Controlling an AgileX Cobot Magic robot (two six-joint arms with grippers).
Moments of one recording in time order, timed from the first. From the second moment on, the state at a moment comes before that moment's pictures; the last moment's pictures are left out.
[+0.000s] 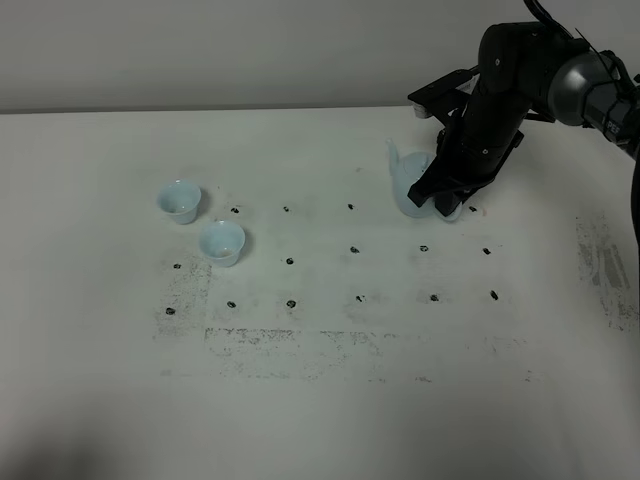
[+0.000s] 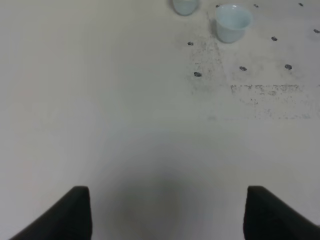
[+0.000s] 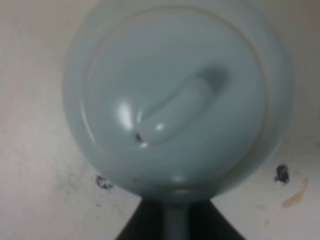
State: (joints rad) left arm 0.00 0.00 -0.46 -0.15 1.07 0.08; right arm 0.26 2.37 -2.00 0.14 1.16 -0.43
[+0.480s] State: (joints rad) left arm 0.00 0.00 -0.46 -0.15 1.07 0.08; right arm 0.26 2.37 -2.00 0.14 1.16 -0.41
